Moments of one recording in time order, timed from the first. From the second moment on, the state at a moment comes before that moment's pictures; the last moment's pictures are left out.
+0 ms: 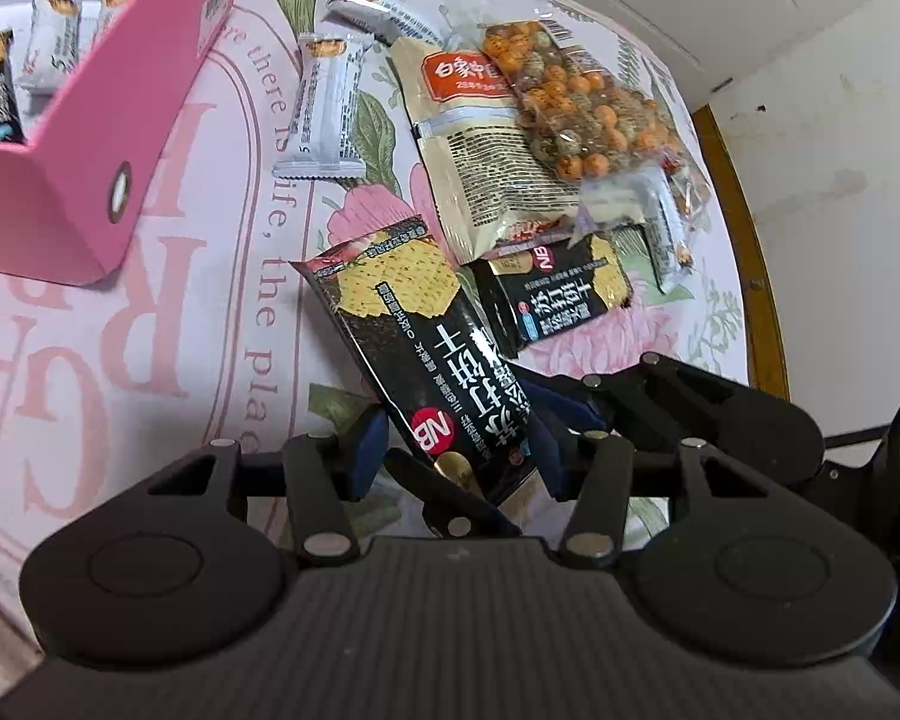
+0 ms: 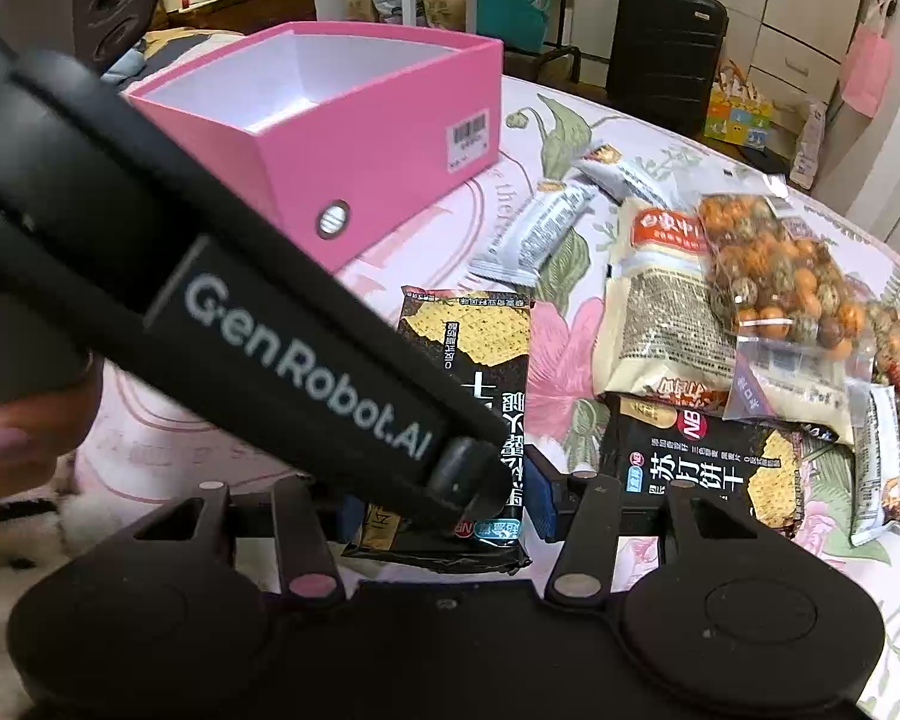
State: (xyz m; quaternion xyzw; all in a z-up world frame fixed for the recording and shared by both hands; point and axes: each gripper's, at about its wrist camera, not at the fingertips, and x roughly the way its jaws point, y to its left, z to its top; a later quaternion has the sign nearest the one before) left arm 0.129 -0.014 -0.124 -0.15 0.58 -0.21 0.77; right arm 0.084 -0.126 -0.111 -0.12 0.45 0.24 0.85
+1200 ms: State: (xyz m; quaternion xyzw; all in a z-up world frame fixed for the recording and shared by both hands) left arm 0.206 0.218 -0.003 -0.18 0.50 -0.07 0.84; right arm 0.183 0.075 -0.010 -0.22 0.33 0.39 0.83
